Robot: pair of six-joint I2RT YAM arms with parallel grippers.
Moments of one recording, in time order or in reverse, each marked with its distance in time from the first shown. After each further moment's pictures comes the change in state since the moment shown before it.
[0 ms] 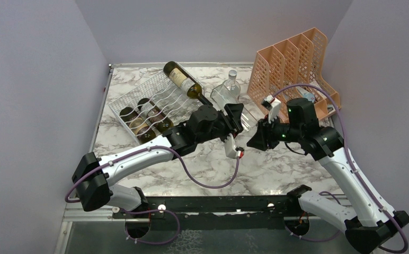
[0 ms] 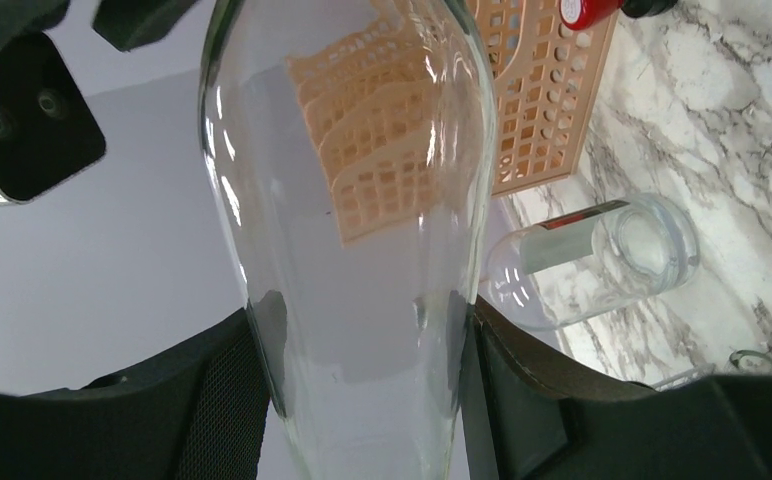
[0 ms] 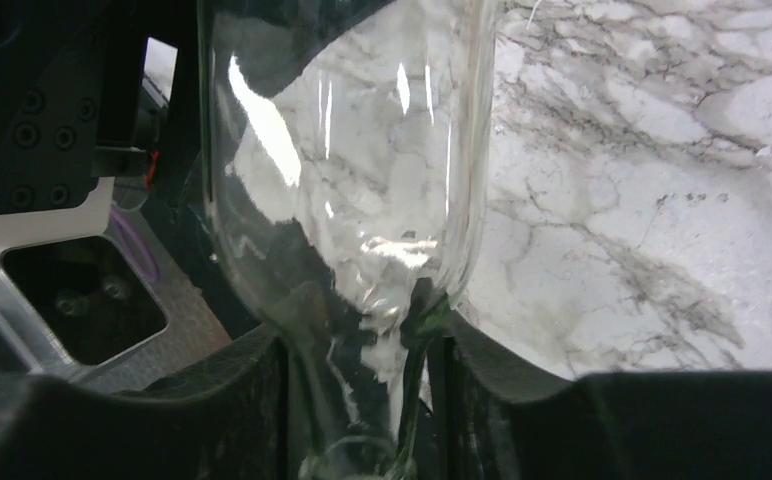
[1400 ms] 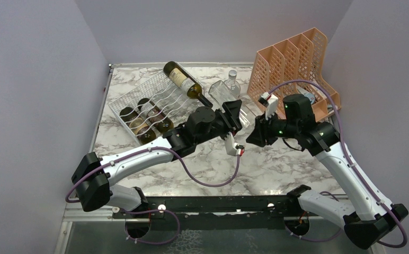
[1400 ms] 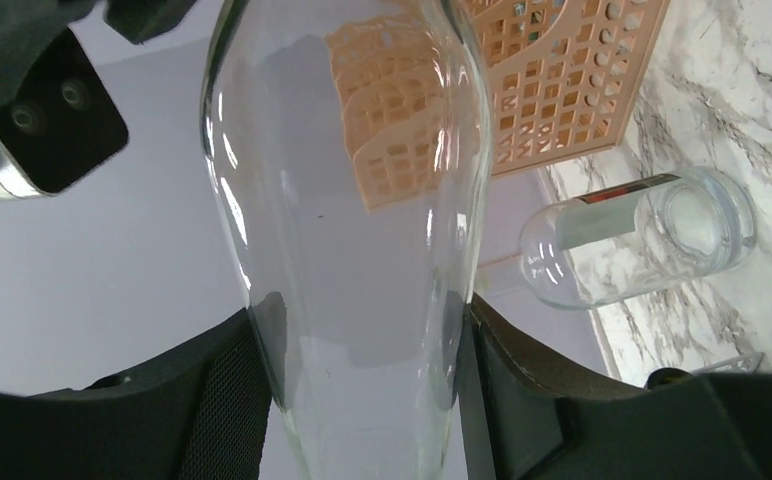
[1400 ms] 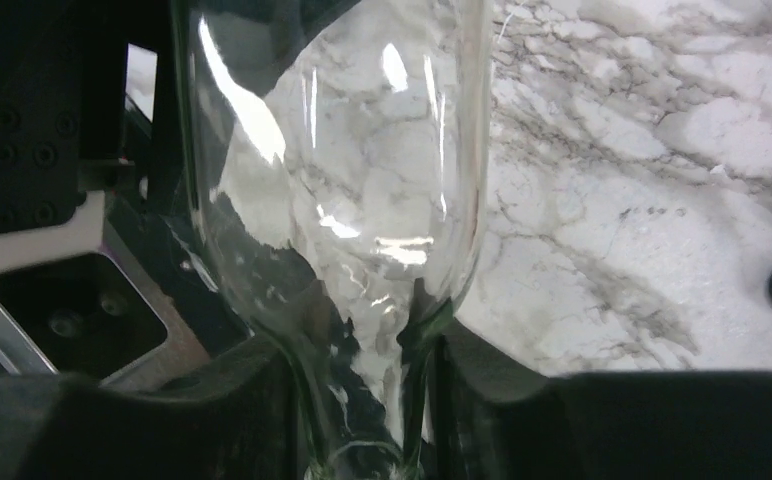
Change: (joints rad) left arm 0.006 -0.004 -0.049 0.120 -0.048 0.023; right arm 0.003 0.050 0.037 0.009 0.050 -0.035
